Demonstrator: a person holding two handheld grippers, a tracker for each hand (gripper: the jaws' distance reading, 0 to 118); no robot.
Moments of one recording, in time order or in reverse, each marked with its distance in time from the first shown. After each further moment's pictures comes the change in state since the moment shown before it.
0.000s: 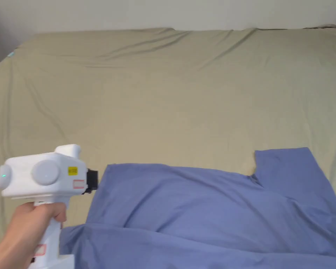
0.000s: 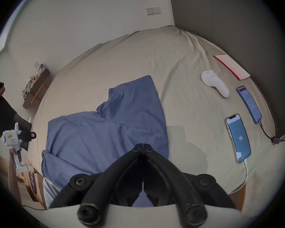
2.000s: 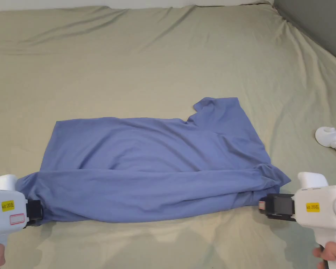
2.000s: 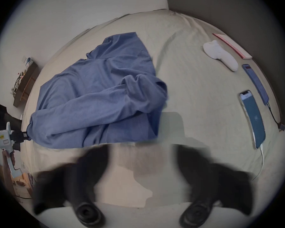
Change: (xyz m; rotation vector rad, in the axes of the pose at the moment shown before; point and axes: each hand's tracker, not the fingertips) left arm -0.001 -0.034 -0.035 -0.100 0.032 0.002; right arm 0.009 -0.042 -0.061 -0.147 -0.061 -0.009
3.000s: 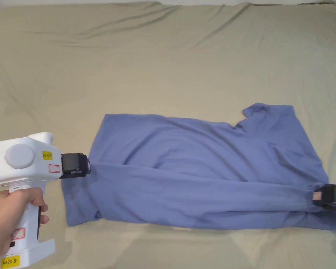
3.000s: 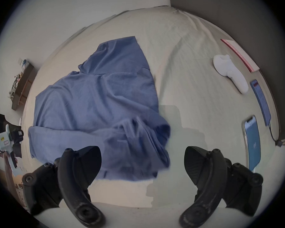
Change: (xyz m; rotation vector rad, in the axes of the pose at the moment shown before) left arm -0.048 0.068 -0.003 0.043 0.044 0.083; right arm -0.001 0.063 -0.007 -0.018 -0.024 -0.021
